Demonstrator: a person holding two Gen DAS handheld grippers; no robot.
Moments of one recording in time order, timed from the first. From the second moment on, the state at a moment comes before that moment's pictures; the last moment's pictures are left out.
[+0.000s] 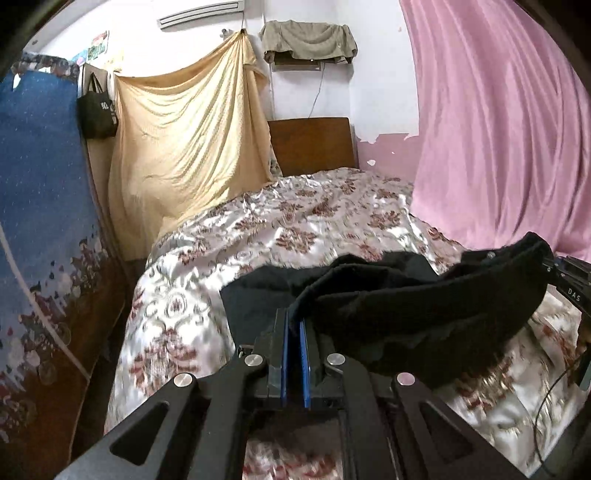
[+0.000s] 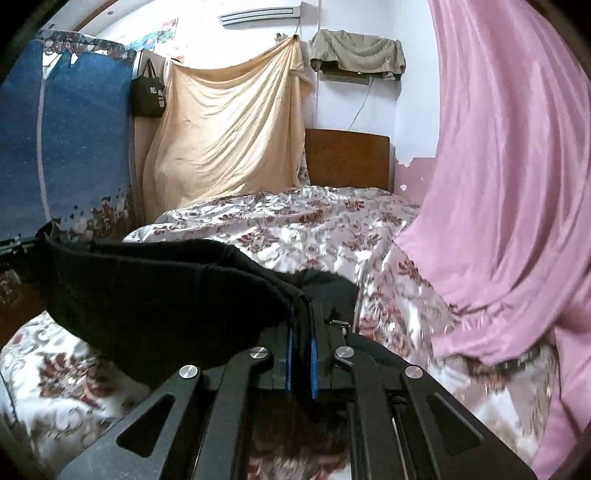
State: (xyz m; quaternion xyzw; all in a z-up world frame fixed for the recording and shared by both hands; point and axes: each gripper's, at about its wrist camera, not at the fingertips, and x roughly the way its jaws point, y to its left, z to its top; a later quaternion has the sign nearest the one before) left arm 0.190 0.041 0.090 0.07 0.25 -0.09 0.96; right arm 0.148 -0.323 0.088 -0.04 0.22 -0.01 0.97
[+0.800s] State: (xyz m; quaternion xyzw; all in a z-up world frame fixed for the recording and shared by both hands) left arm 0.417 0.011 0.057 0.10 0.29 -0.05 0.95; right arm 0.408 -0.317 0.071 -0.11 0.28 -0.03 0.95
